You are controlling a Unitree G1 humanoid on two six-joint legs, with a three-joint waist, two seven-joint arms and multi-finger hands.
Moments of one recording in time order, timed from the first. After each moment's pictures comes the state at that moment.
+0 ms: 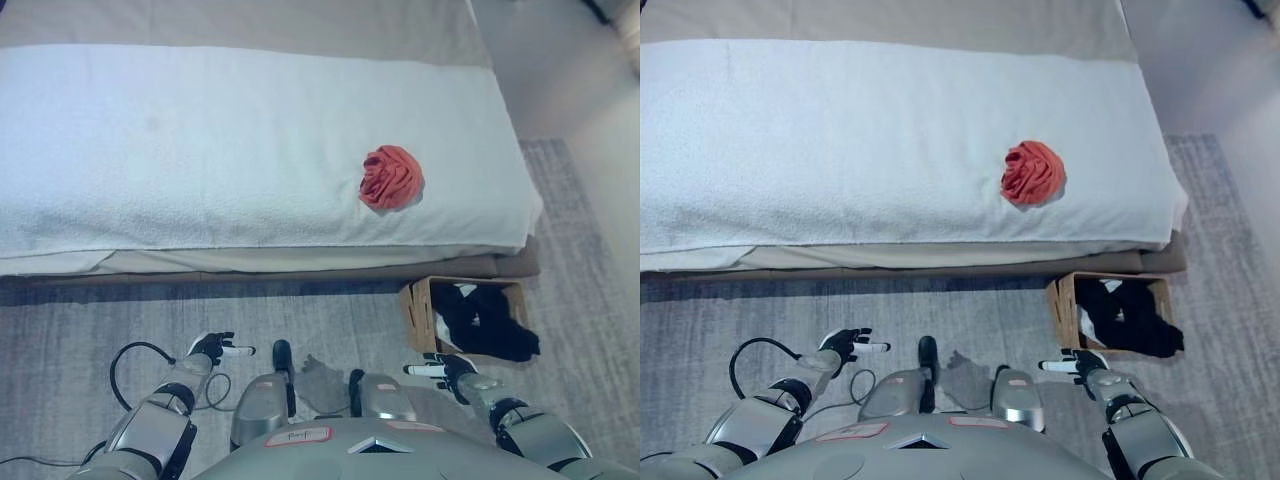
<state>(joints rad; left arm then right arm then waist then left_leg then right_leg) -0.19 0.35 -0.34 1.29 -0.09 0.04 -0.01 -0.13 -0.33 0.31 1.31 0.14 0.05 0.09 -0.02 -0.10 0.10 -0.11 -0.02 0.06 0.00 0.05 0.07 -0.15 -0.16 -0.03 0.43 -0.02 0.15</state>
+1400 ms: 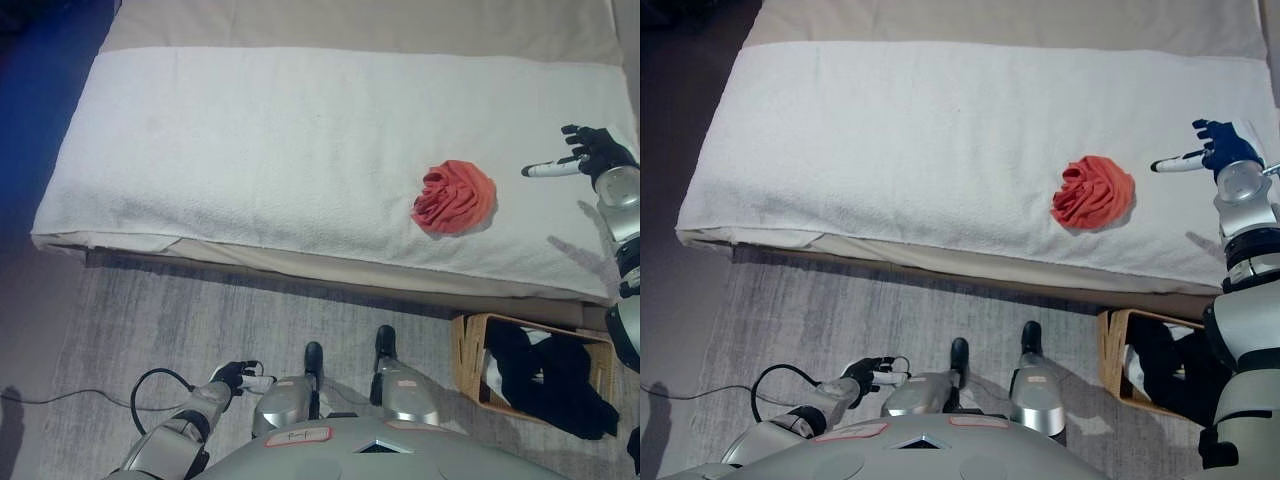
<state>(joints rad) -0.07 0.25 -0.37 1.28 -0.10 0.02 -0.04 -0.90 -0.87 0.55 1.20 0.14 0.04 0.01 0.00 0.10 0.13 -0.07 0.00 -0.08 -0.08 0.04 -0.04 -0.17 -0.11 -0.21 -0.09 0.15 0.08</state>
